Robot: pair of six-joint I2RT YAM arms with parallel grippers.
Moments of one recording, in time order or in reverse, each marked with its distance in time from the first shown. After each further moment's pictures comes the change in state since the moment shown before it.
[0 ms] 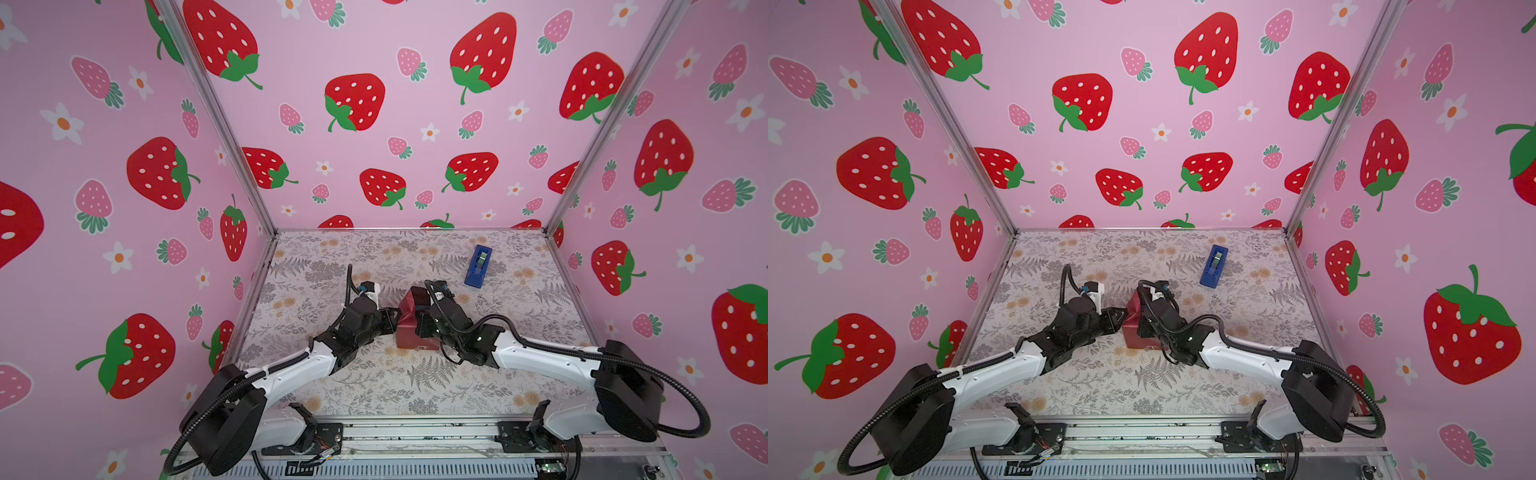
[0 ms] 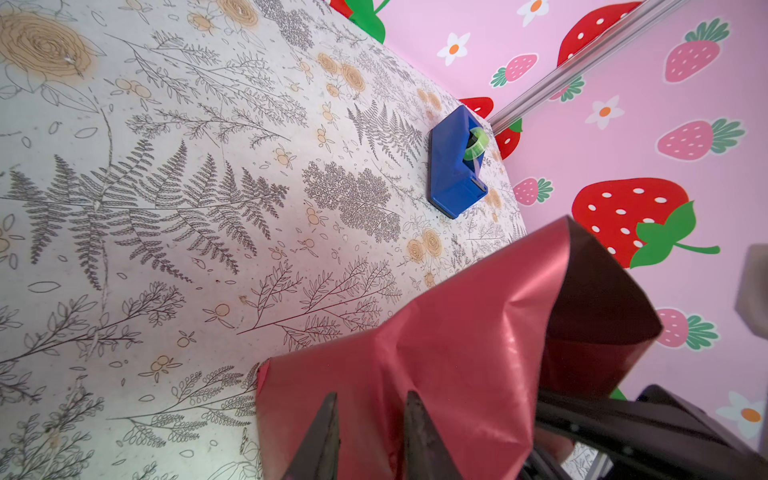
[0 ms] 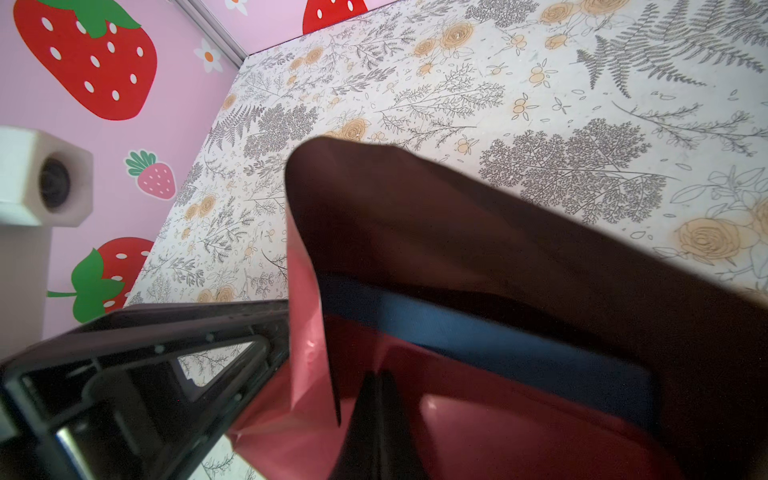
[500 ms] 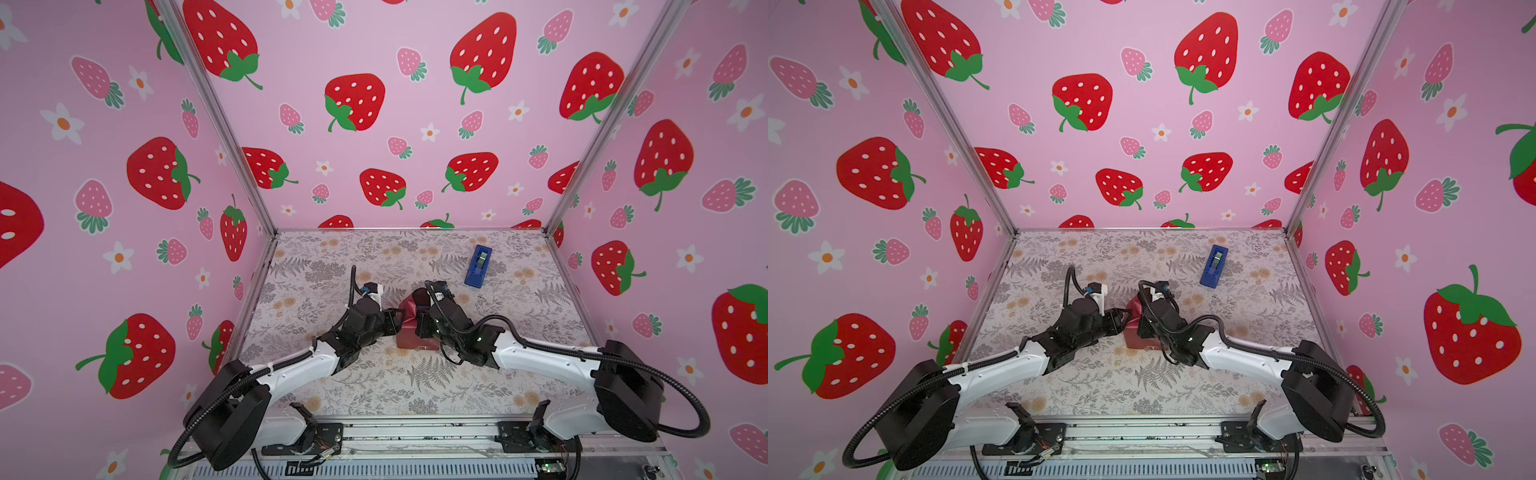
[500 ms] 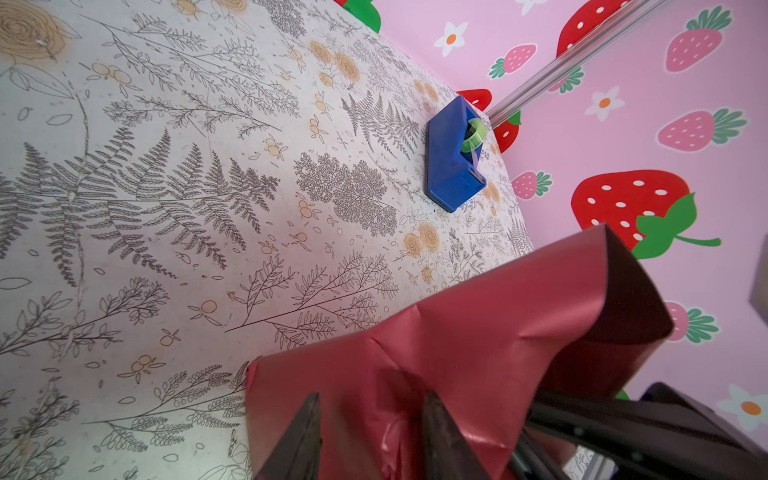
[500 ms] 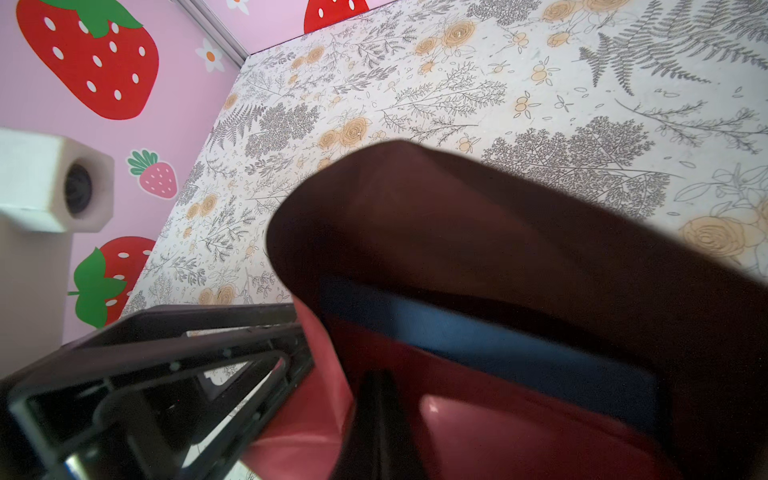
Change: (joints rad) left arm -0.027 0.025 0.000 0.014 -0.003 0.008; right arm 0.000 -0.001 -0.005 0.005 -0.002 0.001
